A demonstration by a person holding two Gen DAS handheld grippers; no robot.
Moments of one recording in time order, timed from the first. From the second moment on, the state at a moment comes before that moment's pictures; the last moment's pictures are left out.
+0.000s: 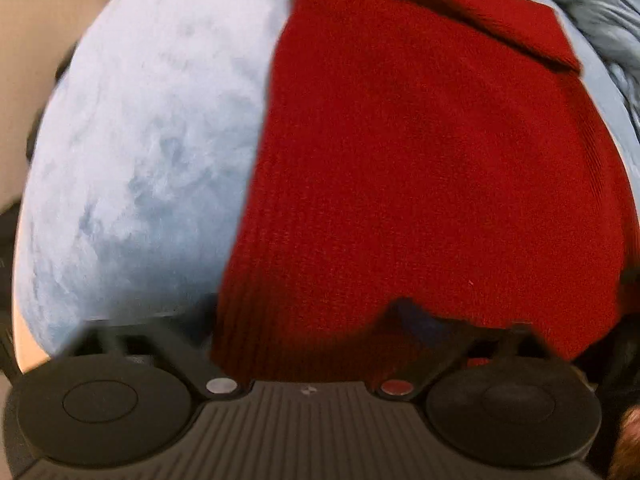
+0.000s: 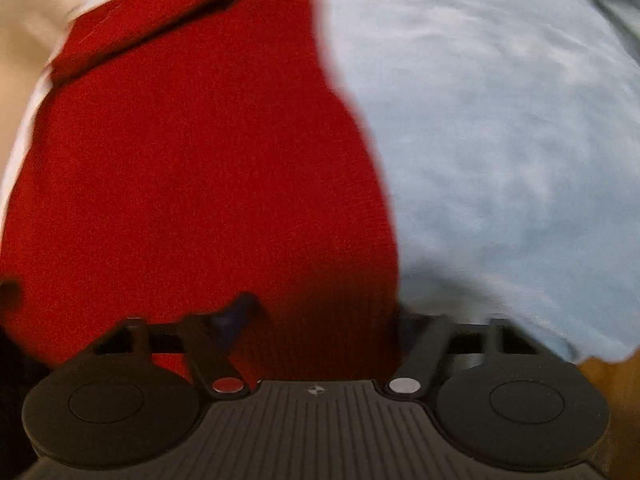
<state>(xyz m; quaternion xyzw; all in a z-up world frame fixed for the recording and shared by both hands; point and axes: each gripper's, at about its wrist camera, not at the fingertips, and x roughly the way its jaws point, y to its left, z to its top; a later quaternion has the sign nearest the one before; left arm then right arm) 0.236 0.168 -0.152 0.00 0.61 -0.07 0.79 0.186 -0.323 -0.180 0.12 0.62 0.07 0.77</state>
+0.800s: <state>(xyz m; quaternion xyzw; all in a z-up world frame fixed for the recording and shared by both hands) 0.113 0.186 -0.029 -0.10 0.53 -0.09 0.83 0.030 -0.345 -0.043 0.27 0.49 0.06 0.83</state>
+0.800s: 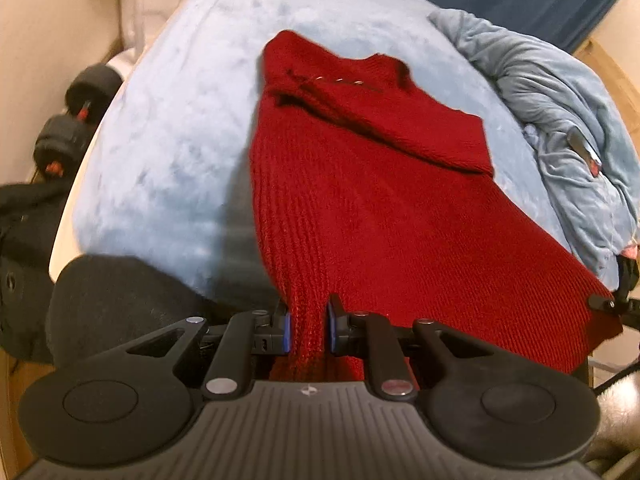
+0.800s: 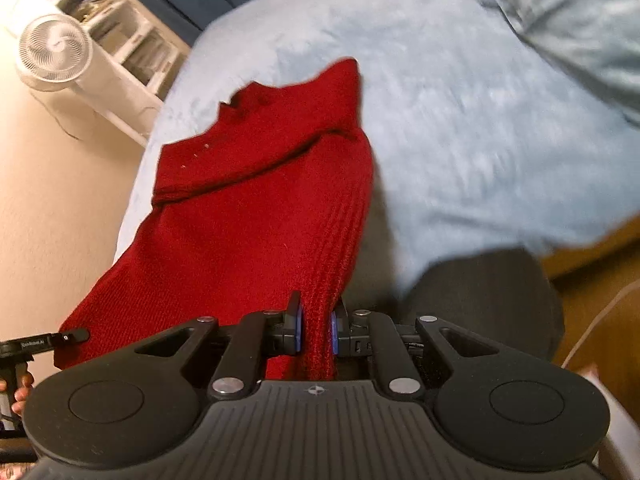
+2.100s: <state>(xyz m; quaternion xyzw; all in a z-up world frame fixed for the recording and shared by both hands) 0.460 0.203 -0.086 -0.13 0.47 0.00 0.87 0.358 -0.352 -0.093 0.27 0.35 -0.04 0.90</state>
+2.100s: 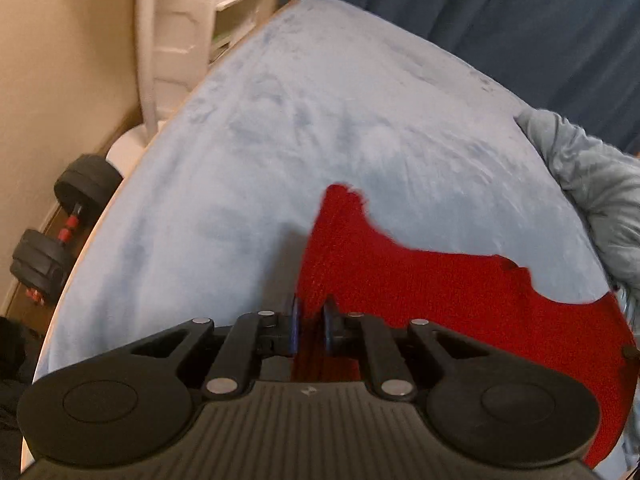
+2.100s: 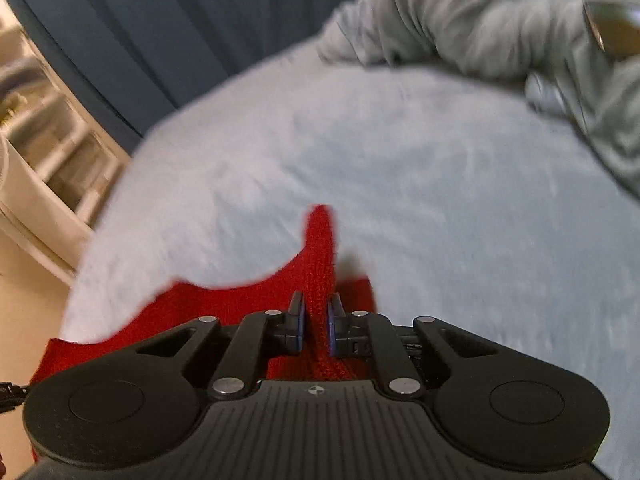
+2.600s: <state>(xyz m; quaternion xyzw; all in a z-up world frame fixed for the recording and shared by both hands) 0.470 0.194 -0.109 -0.11 0.47 0.00 0.87 0.393 -0.380 -0.143 0.30 0.37 -0.09 0.87</state>
